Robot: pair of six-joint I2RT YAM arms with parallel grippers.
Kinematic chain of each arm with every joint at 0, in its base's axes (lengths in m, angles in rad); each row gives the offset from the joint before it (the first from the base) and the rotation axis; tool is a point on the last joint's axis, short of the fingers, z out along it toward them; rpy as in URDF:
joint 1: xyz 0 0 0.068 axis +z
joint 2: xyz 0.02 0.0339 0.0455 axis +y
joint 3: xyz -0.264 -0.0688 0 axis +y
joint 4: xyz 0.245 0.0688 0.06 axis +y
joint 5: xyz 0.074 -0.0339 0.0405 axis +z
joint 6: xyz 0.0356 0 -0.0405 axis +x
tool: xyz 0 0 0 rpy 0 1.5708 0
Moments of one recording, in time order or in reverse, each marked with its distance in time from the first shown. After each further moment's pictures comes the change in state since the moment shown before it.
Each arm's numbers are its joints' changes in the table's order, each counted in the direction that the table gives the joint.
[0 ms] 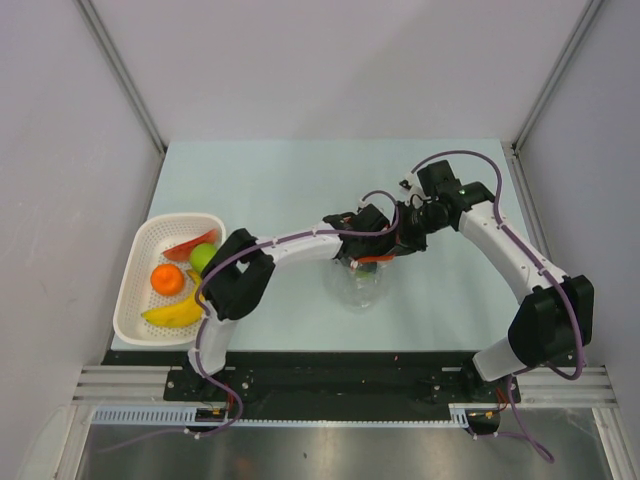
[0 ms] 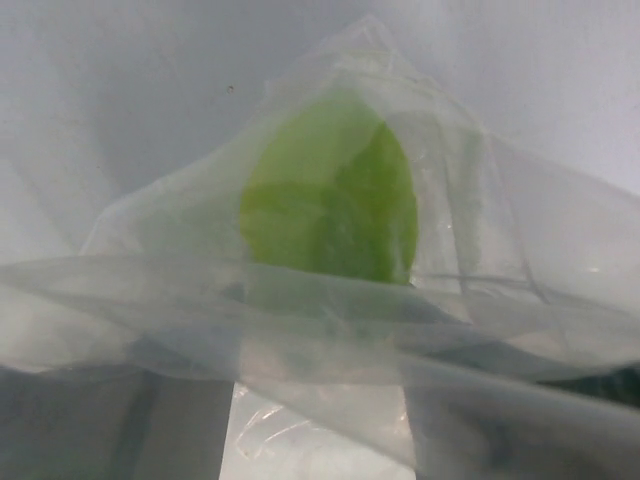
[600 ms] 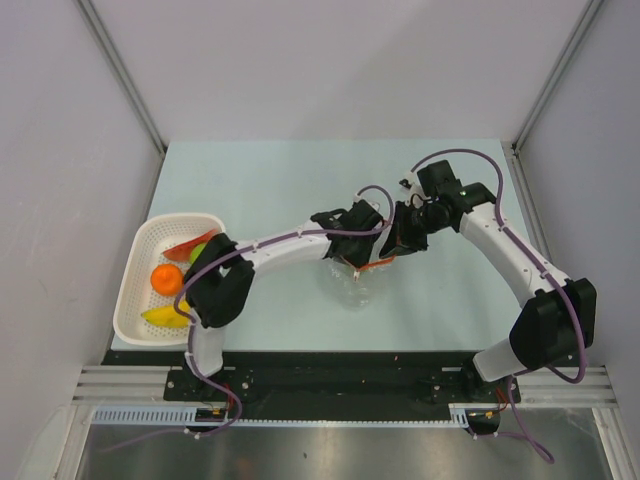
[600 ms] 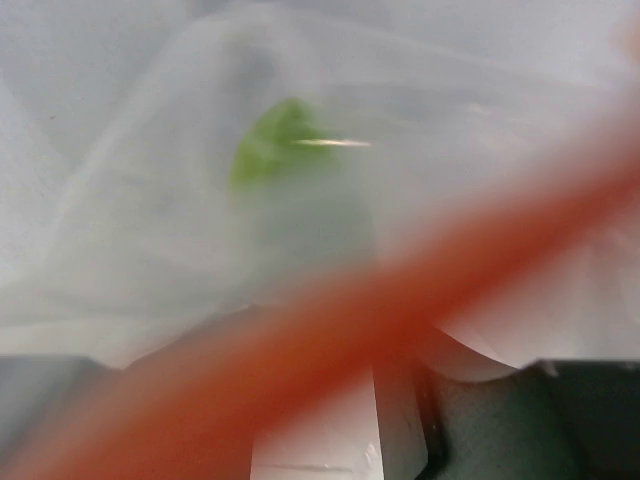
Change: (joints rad) left arm -0.003 -0.105 0.057 0.020 0.034 0.040; right arm 0.002 -0.016 0.001 0.000 -0.029 -0.020
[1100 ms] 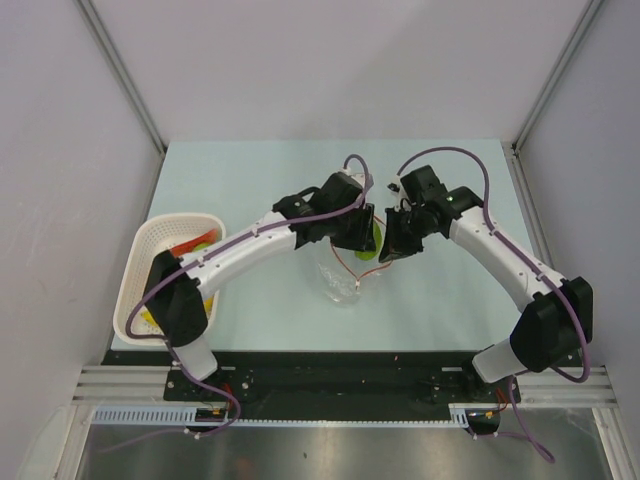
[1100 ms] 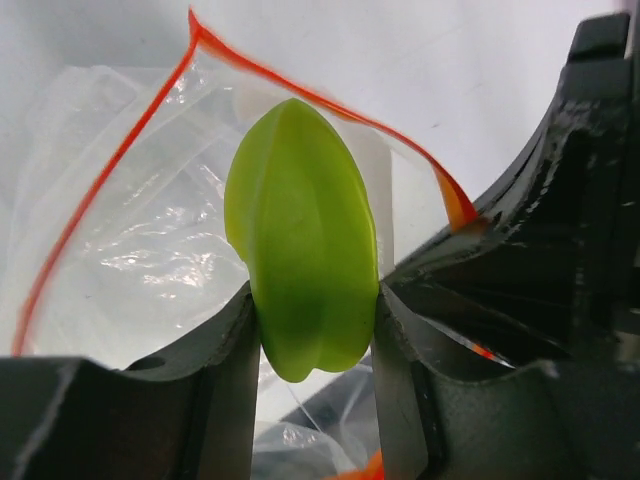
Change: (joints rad) left arm 0.035 -0.257 -0.038 0.045 -0.213 -0.033; right arm 0.096 0.000 0.000 -0.008 -0.192 -0.050
